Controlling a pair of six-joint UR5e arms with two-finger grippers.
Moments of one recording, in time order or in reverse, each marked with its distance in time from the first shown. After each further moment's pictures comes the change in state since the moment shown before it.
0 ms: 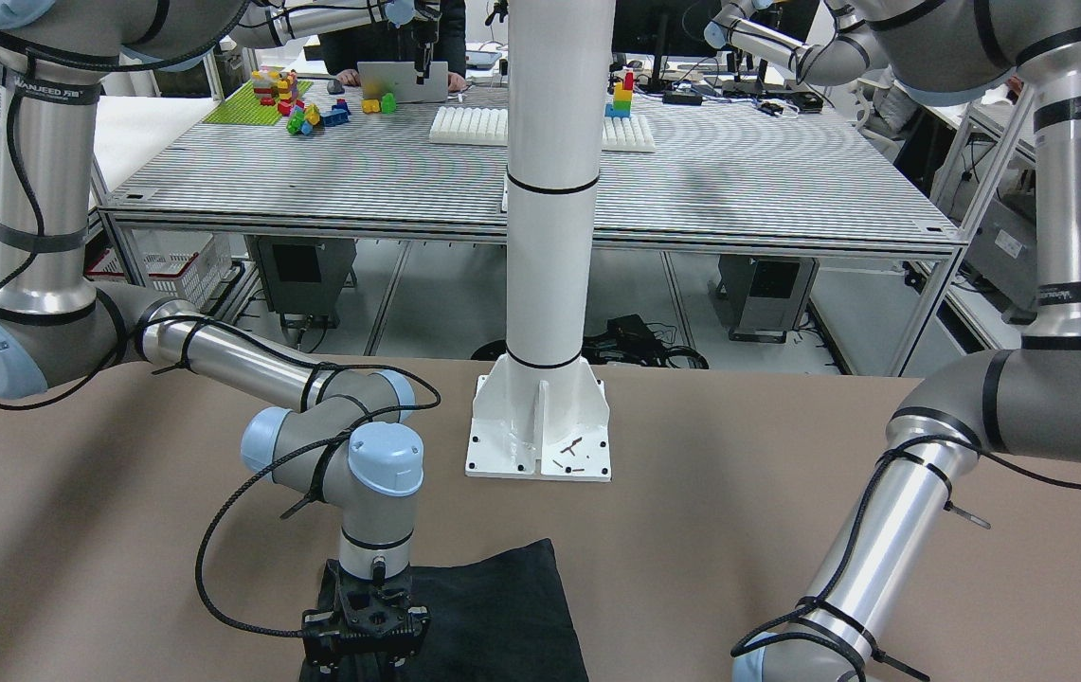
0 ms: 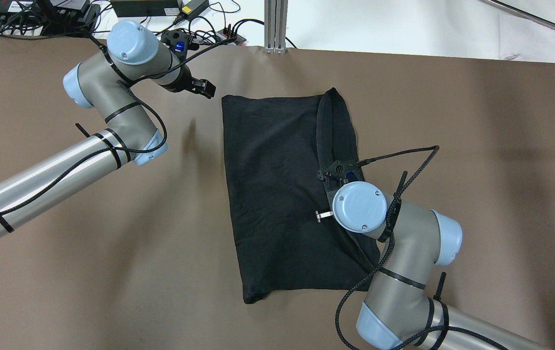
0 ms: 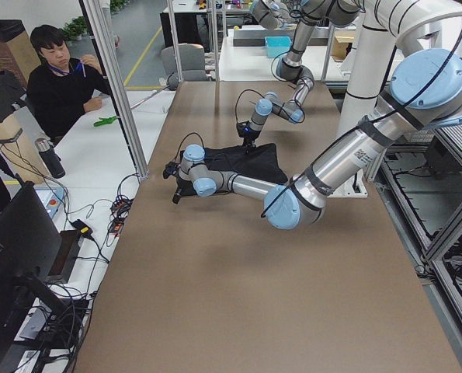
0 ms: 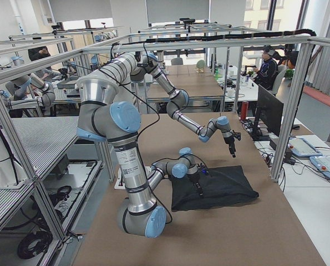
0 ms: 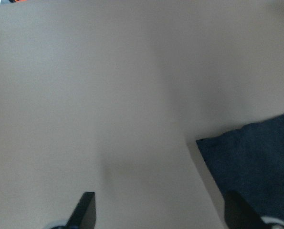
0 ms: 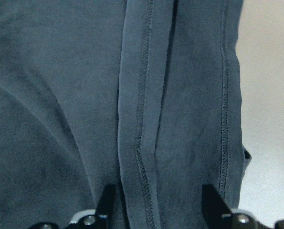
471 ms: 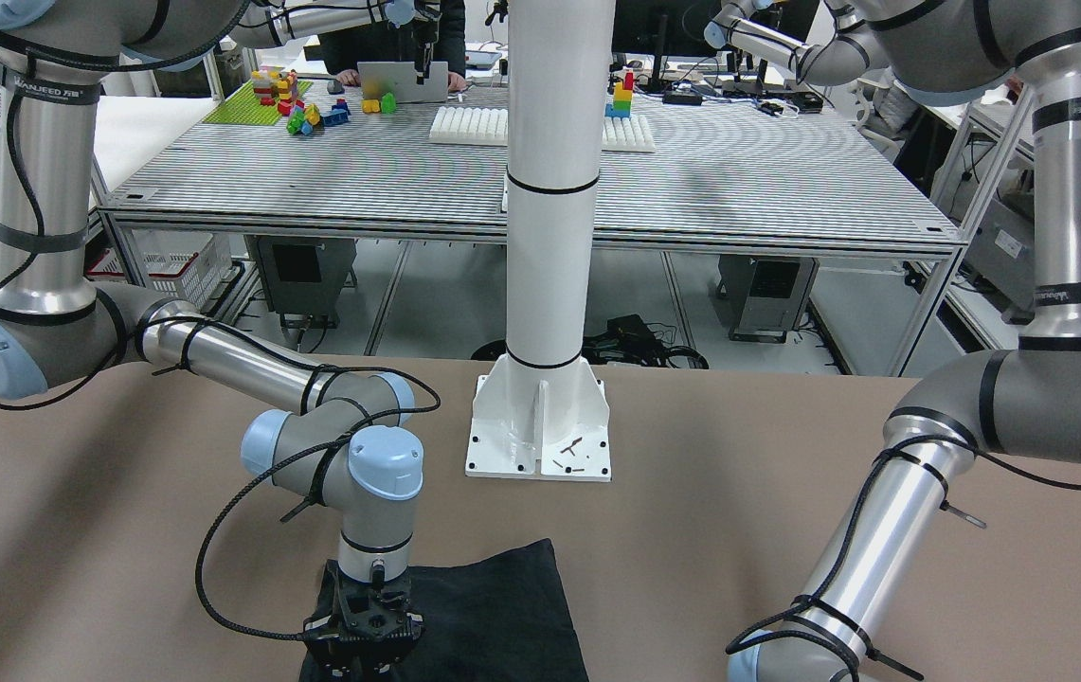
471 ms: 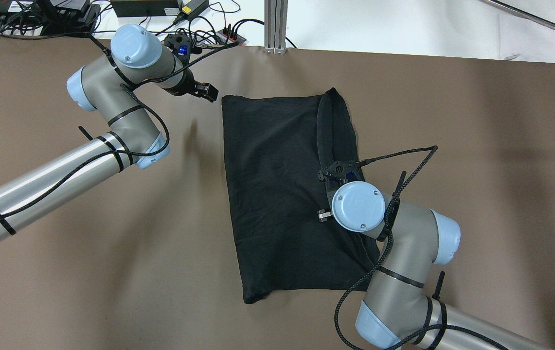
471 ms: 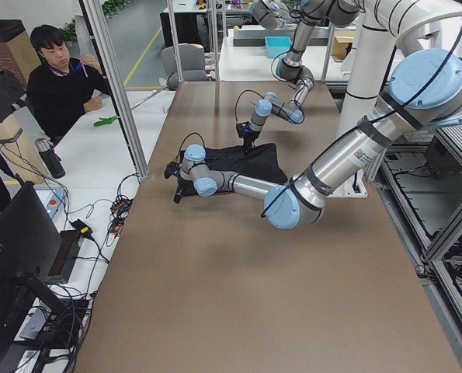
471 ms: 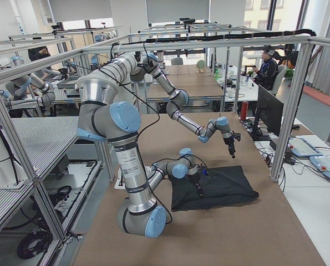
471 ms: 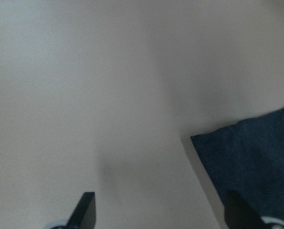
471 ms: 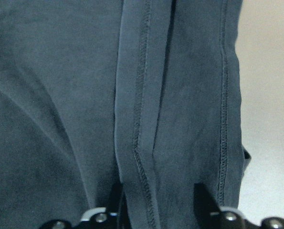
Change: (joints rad) left arm 0.007 -0.001 0.000 0.000 0.000 0.000; right arm 0.000 0.001 -0.009 0.000 0.000 -0.002
